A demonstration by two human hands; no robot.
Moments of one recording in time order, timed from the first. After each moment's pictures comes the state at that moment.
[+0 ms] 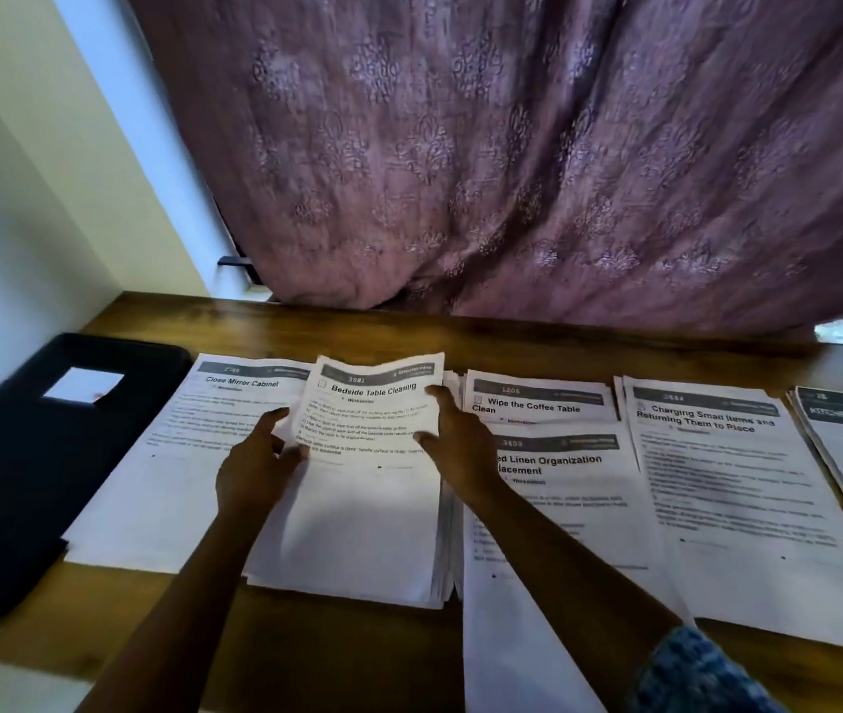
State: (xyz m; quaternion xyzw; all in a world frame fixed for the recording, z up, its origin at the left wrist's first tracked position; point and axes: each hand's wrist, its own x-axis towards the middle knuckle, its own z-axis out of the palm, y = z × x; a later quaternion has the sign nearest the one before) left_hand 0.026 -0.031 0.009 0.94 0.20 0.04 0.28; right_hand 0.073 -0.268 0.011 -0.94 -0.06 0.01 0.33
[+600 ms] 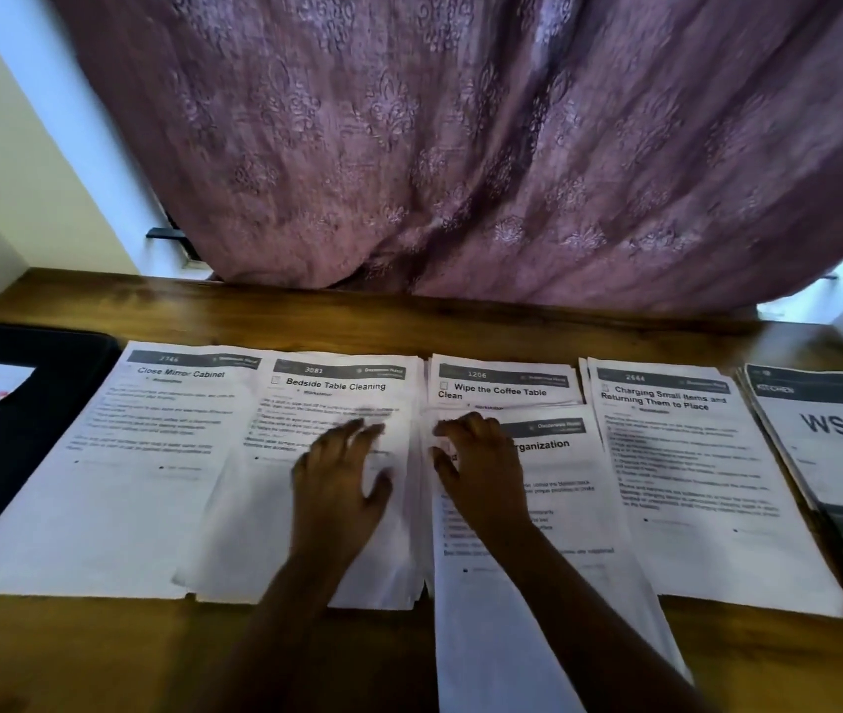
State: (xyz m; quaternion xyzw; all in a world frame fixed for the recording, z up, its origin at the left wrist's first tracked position) left_hand 0.002 -0.150 -0.008 0.97 -0.04 0.15 0.21; right_hand 0.033 -0.324 -0.004 -0.96 -0.10 -0.12 0.22
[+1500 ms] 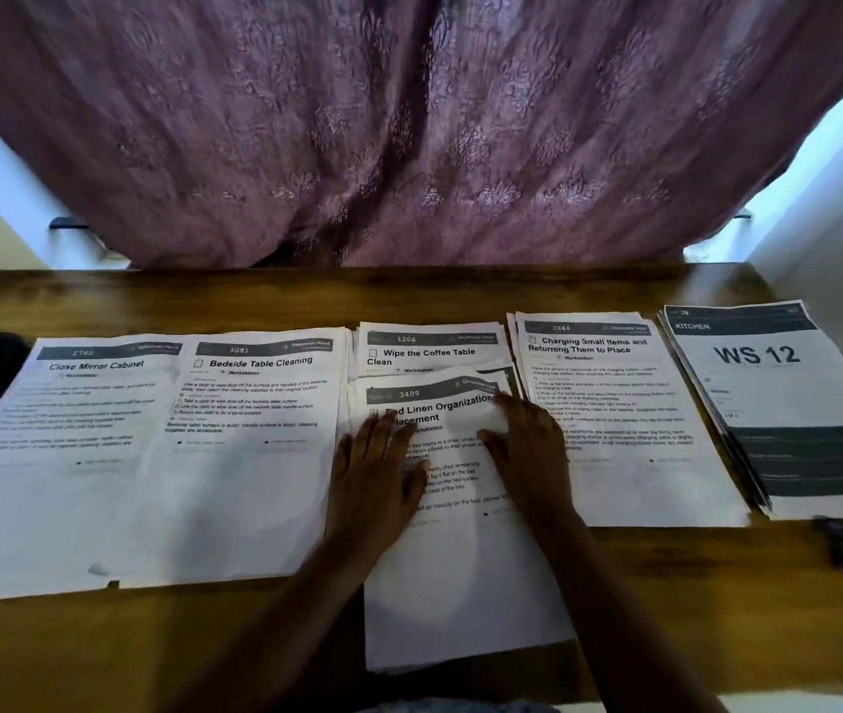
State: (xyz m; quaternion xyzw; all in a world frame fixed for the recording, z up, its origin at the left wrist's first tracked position) left_hand -0.008 -0.248 -0.055 0.98 -0.13 0.06 0.16; right_hand 0.001 -0.446 -0.029 -0.96 0.06 -0.09 0.24
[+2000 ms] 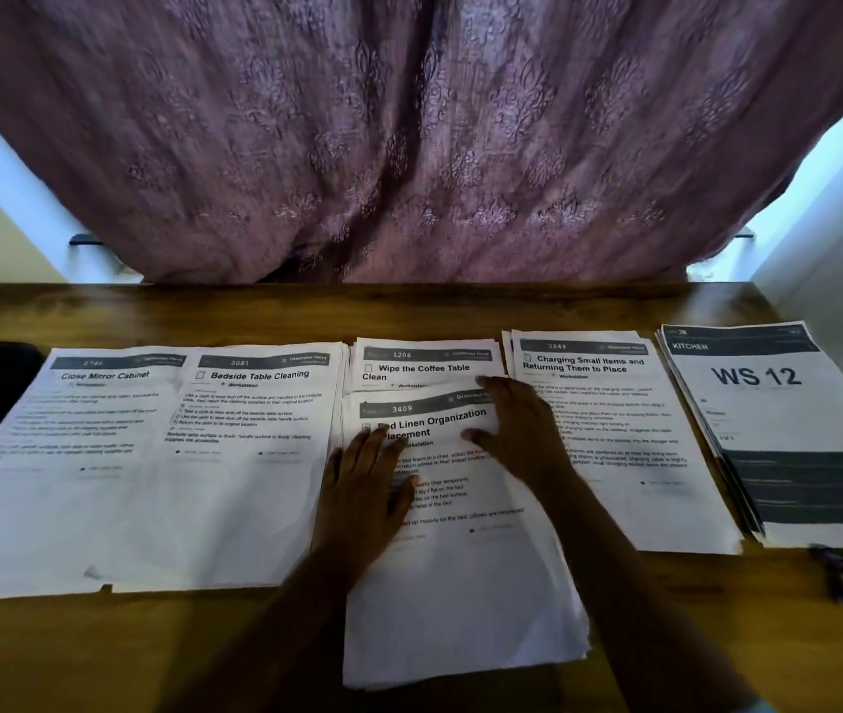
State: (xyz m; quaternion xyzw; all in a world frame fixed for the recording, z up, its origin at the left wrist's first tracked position) left_hand -0.007 -0.248 -0.054 0.98 -0.13 0.06 0.16; right_hand 0.041 -0.465 0.000 -0.98 -0.04 -0.02 0.21
